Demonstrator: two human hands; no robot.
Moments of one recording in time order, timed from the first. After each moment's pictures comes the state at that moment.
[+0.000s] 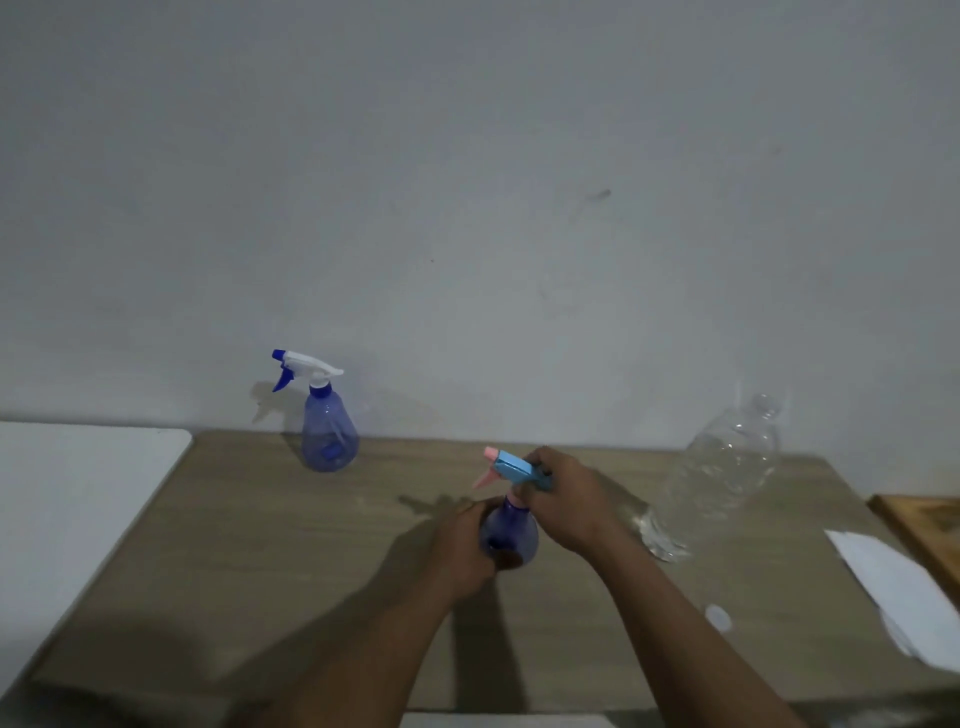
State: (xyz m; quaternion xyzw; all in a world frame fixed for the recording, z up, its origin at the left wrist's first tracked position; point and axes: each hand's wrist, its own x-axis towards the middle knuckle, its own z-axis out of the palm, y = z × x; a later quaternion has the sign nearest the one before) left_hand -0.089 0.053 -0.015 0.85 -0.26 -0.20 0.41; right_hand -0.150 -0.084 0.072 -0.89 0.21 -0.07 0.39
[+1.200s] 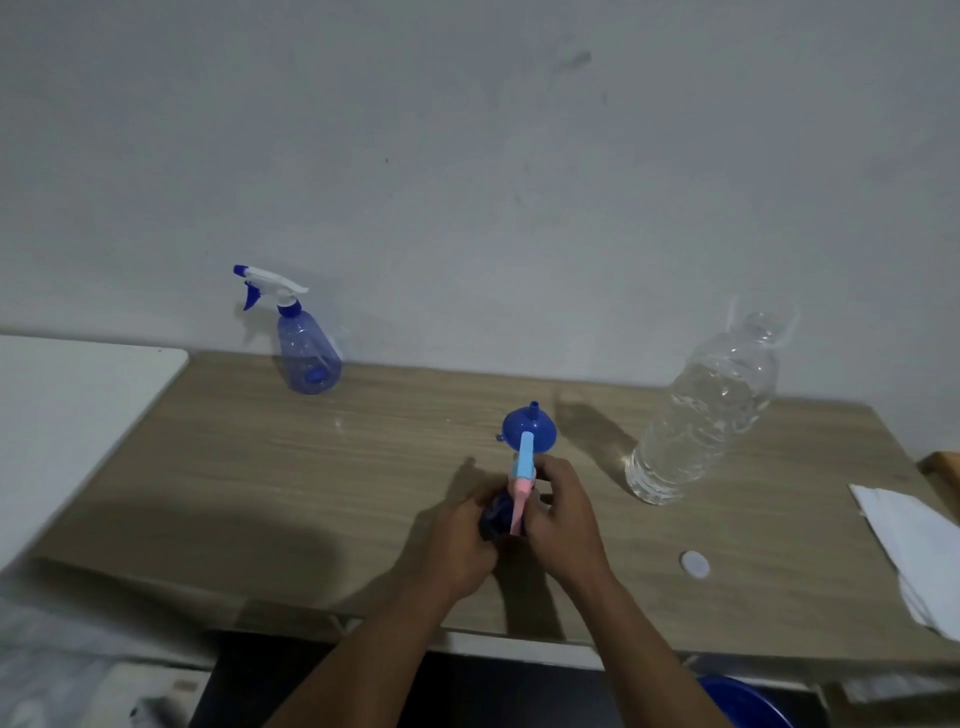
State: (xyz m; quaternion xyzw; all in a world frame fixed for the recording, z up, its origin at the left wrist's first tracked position) left_hand -0.174 0.011 -0.059 0.90 -0.19 -0.17 0.34; right_hand -0.225 -0.122 -0.032 -0.82 0.16 -0.14 0.54
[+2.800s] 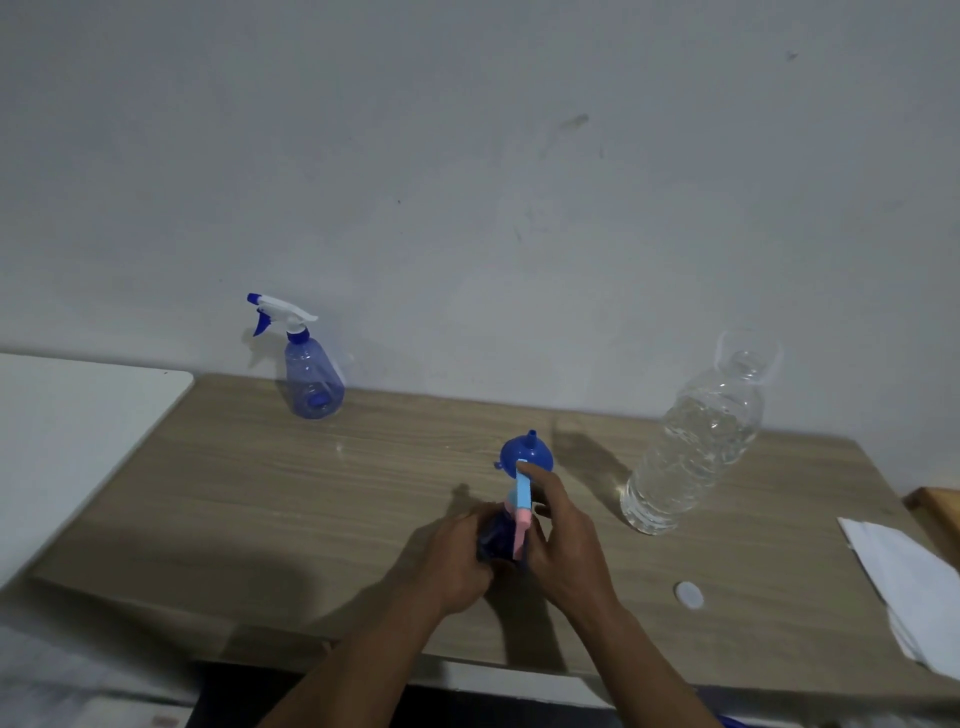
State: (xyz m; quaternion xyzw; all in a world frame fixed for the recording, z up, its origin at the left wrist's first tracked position) left_hand -0.157 0.016 -0.063 0.89 -0.23 -0.20 0.34; right_hand -0.227 -0.129 -0.031 -0.87 0.07 -0.17 0.45
